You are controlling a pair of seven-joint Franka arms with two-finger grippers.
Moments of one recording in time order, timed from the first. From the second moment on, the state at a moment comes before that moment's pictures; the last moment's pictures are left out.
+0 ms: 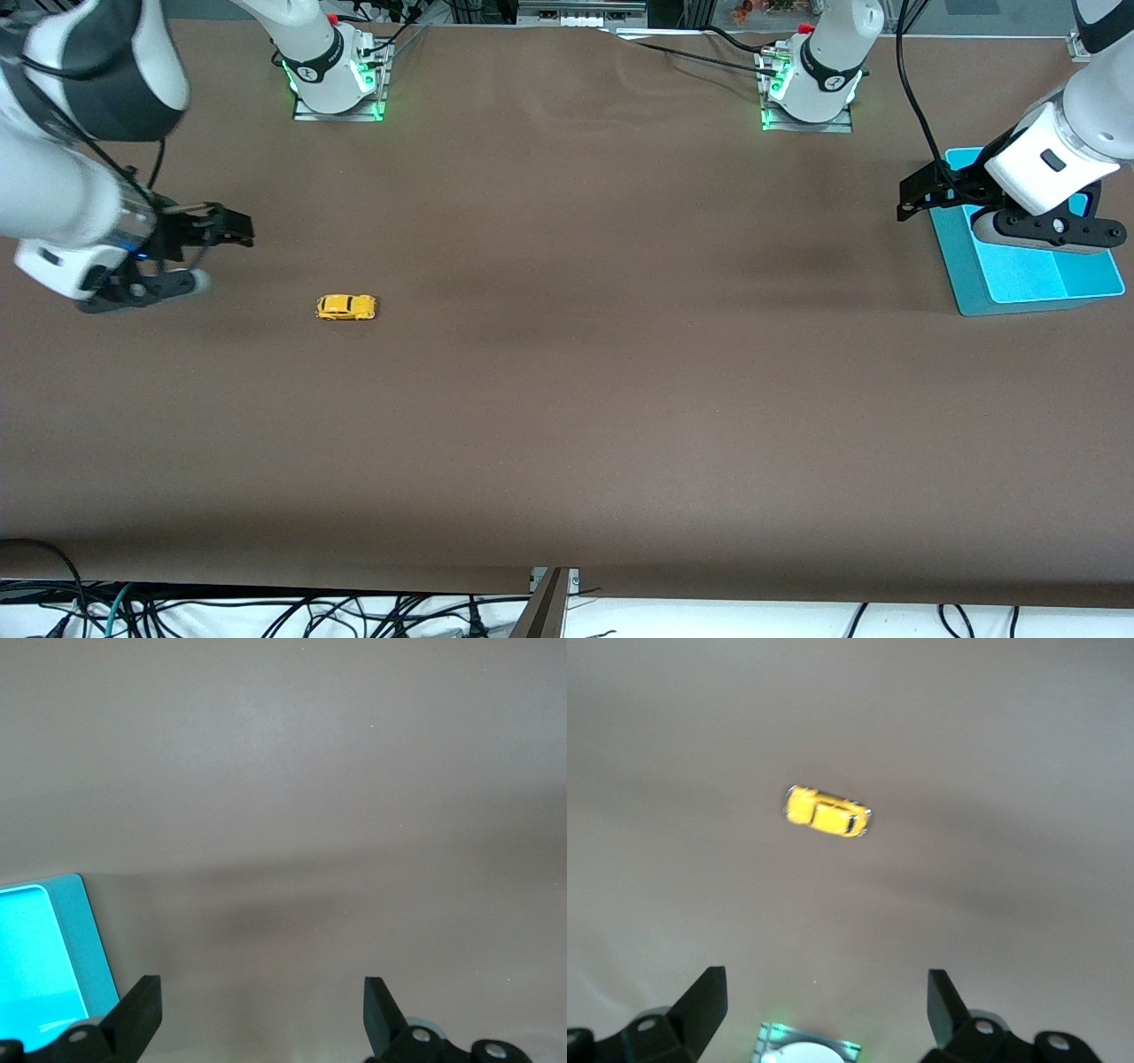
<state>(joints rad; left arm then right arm) 0.00 0.00 -0.09 -1.66 -0.06 1.56 -0.01 0.27 0.23 -0.13 -1.55 0.01 1.49 -0.21</state>
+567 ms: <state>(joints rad) 0.00 -0.01 -0.08 -1.66 -0.06 1.55 -0.01 0.30 0.29 -0.14 -1.77 0.00 1.75 -0.68</state>
